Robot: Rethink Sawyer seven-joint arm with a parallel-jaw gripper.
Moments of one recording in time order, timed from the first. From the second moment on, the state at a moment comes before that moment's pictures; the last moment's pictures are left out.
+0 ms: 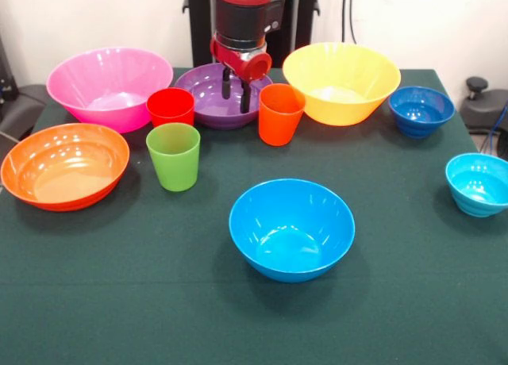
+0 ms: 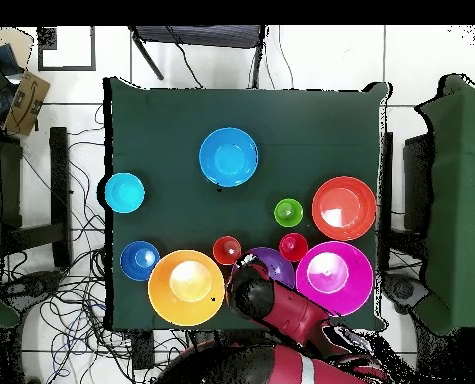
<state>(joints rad) -0.39 -0.52 -0.05 2.16 0.09 -0.12 2.20</state>
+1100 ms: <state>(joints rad) -0.42 -0.48 -0.04 2.16 0.09 -0.20 2.20</state>
